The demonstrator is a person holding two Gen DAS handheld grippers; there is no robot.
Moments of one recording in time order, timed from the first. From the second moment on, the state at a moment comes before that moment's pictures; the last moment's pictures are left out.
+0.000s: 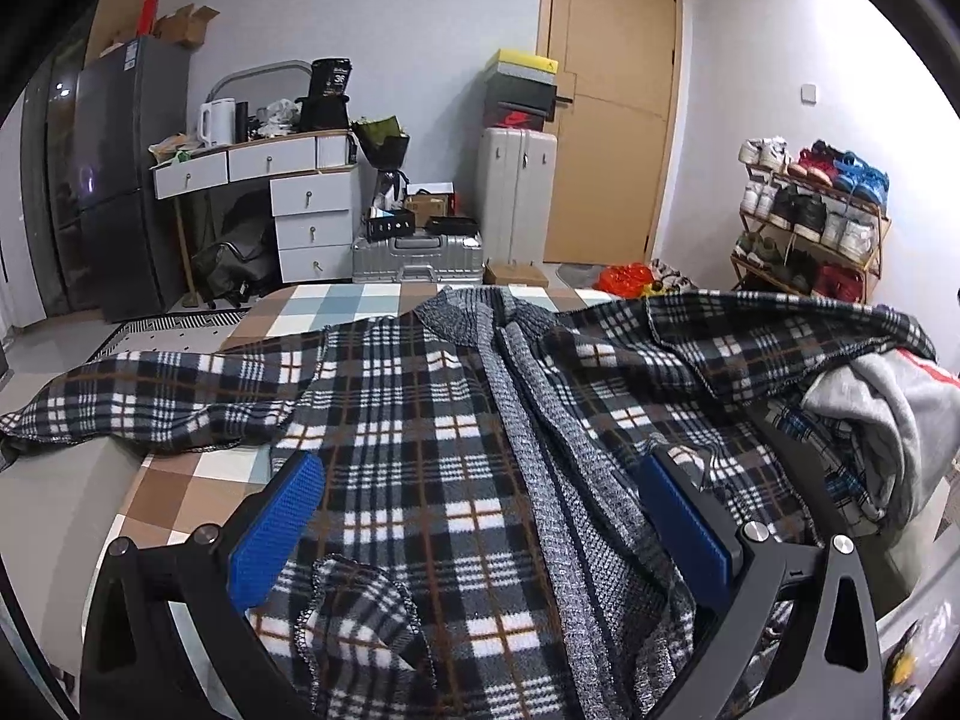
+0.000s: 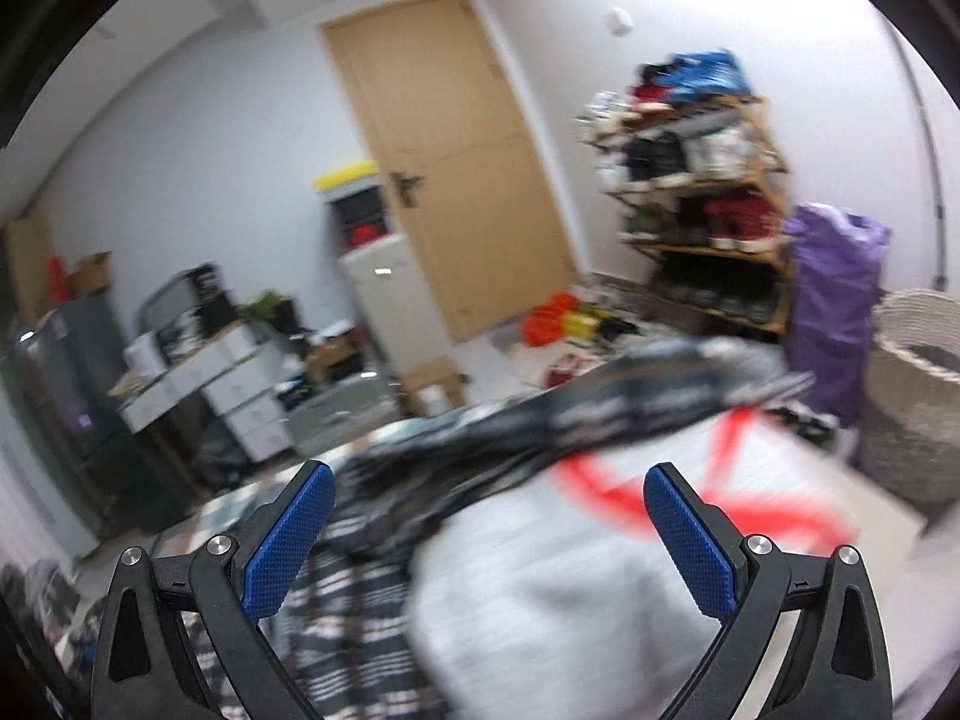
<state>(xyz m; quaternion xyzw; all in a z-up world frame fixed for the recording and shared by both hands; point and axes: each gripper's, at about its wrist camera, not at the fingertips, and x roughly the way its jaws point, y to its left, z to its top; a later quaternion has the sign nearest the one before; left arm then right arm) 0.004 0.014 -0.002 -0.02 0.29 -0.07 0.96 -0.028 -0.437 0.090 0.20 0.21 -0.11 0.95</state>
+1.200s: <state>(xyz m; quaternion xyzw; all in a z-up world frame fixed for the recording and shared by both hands) 0.009 0.001 -0.013 0.02 0.30 -0.08 0.95 -0.027 -0.499 0.192 0.44 0.18 -0.05 0.88</state>
